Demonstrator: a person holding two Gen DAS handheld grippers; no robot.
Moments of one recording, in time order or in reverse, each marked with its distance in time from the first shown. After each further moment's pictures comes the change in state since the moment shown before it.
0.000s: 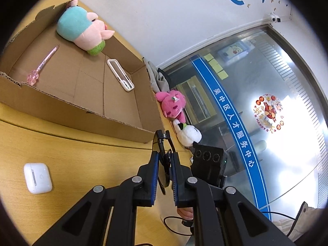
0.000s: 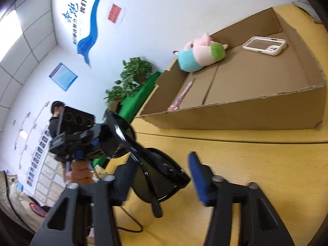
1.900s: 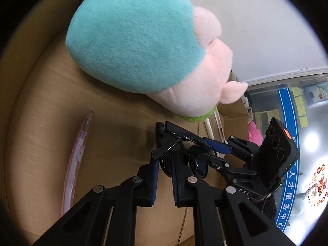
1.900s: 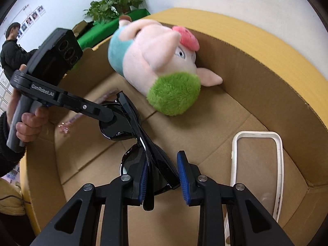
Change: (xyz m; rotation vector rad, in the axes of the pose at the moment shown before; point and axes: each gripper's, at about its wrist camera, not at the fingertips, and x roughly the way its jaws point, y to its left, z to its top) left arm 0.128 0.171 0.209 -0.308 0.148 0.434; right arm 0.212 -0.134 0.242 -0.503 0.563 -0.297
